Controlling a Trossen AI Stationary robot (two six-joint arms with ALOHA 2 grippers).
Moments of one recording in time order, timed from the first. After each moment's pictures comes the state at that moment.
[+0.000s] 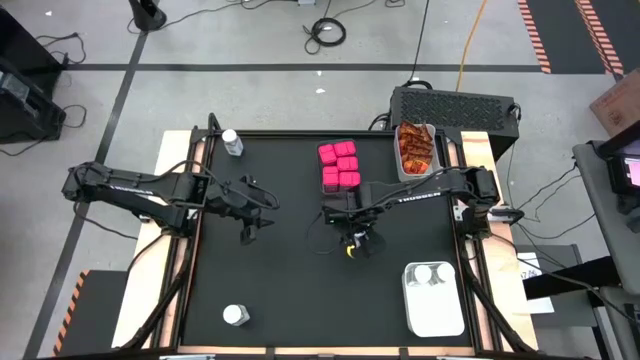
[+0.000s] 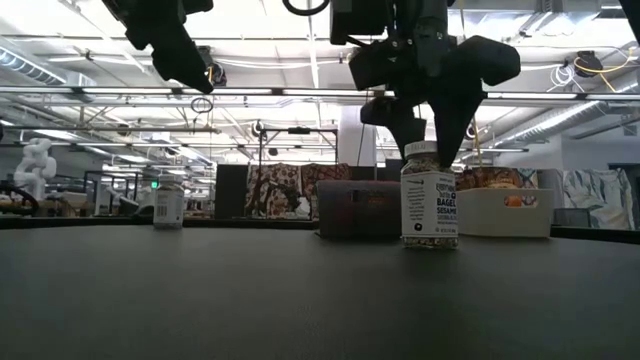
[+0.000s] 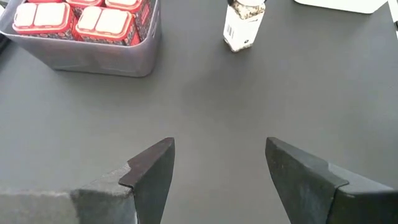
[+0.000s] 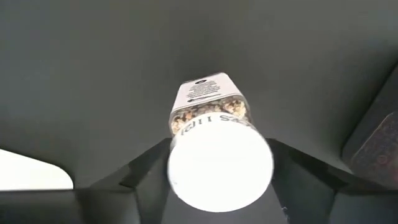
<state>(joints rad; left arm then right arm) -0.08 1.04 0.87 -0.61 -0.11 -0.23 0.04 1.91 1.55 -1.19 -0.03 -0.34</state>
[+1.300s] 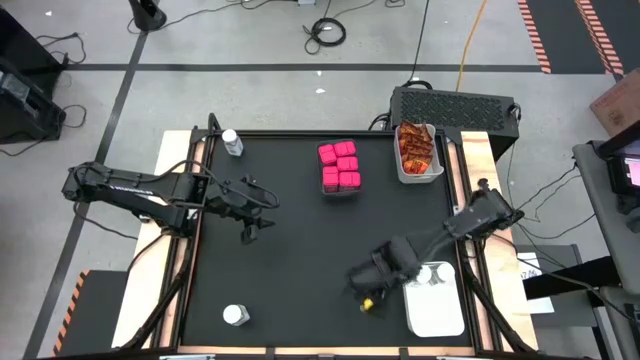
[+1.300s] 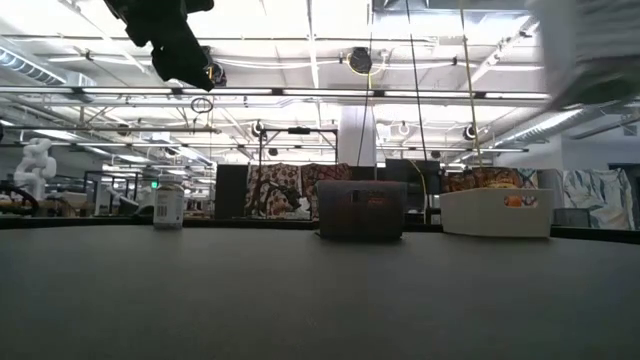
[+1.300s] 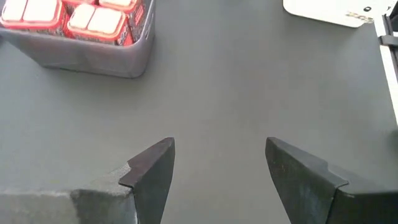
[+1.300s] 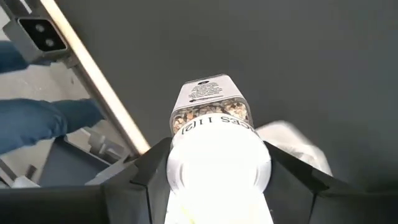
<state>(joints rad) -0.08 1.04 0.87 -0.59 -0.08 -0.28 0.48 1.90 1.92 -1.51 -0.13 0.96</state>
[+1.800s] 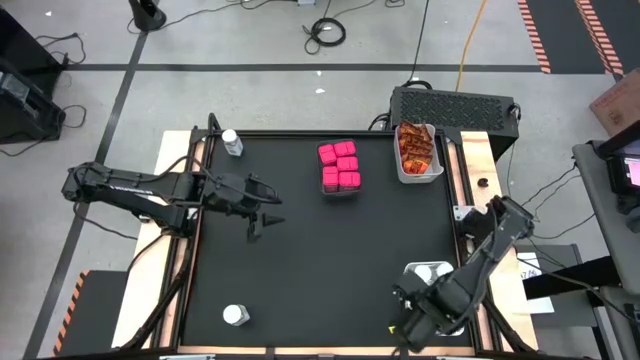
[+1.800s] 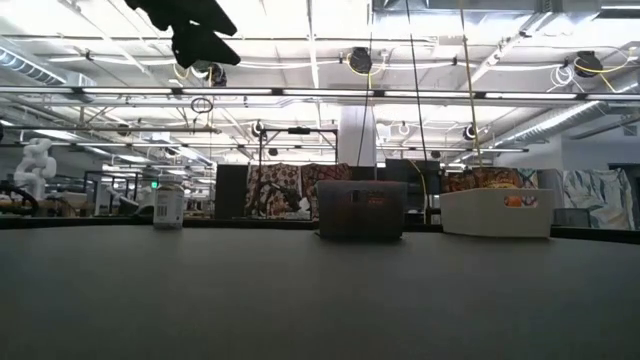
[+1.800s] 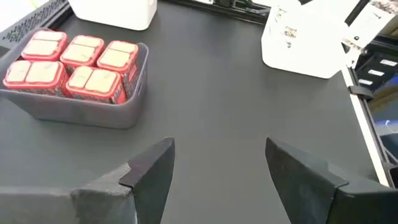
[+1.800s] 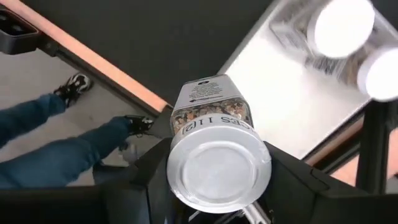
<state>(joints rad) -0.07 1.04 0.87 -0.41 -0.08 -0.25 0.78 1.85 1.92 -1.57 -0.13 1.72</state>
